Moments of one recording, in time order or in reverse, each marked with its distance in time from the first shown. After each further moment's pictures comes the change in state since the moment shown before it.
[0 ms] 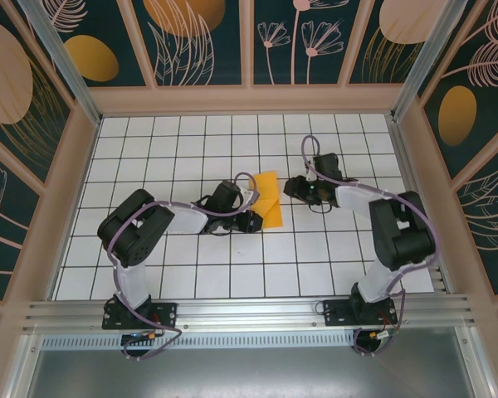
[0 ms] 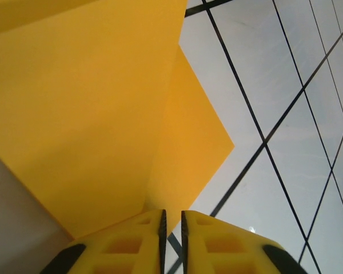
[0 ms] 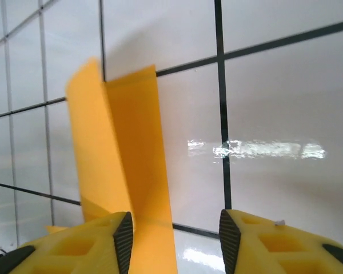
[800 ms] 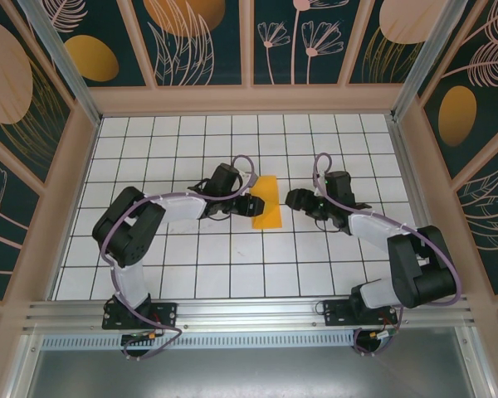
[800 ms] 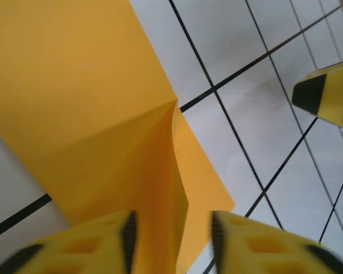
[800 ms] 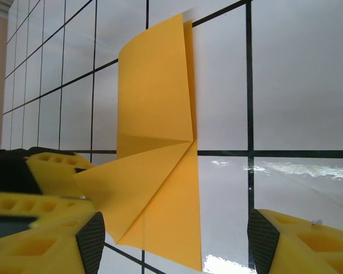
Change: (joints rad) left arm 0.055 -0.007 0.163 -0.174 -0.052 0.069; right arm 0.012 -0.241 -0.267 0.154 -0.077 0.065
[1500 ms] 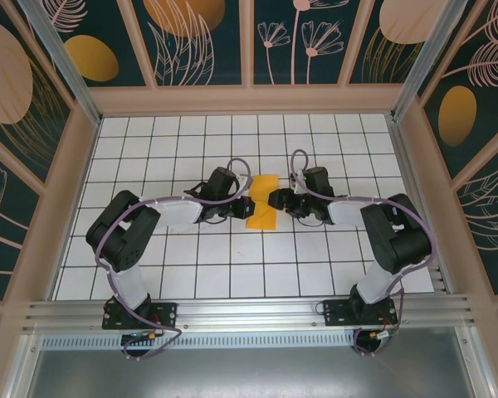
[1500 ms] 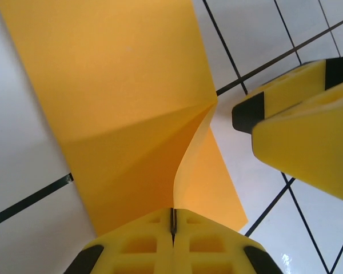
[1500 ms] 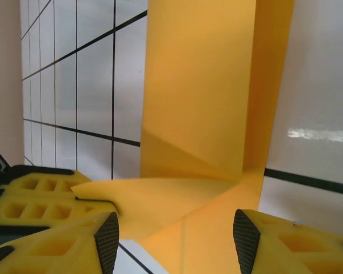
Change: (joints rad) left arm 0.000 -0.060 -0.069 0.000 -0.085 0.003; right arm 0.103 0.285 0.128 0.134 -0.109 0.076
